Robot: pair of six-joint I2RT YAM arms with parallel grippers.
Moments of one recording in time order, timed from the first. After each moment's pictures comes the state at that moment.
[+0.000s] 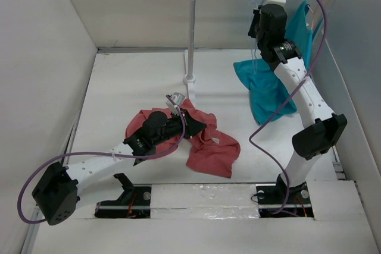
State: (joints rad) left arm -0.84 1.04 0.53 0.32 0.16 -0.72; right arm 0.33 1.76 1.96 -0.35 0.44 0.18
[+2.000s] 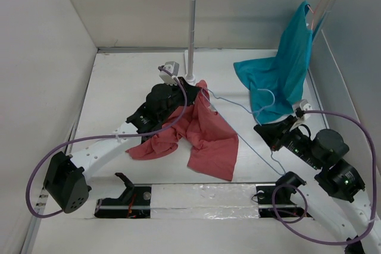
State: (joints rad) left arm -0.74 1.20 0.89 0.17 -0.15 -0.60; right arm 0.60 0.34 0.82 -0.54 -0.15 0.32
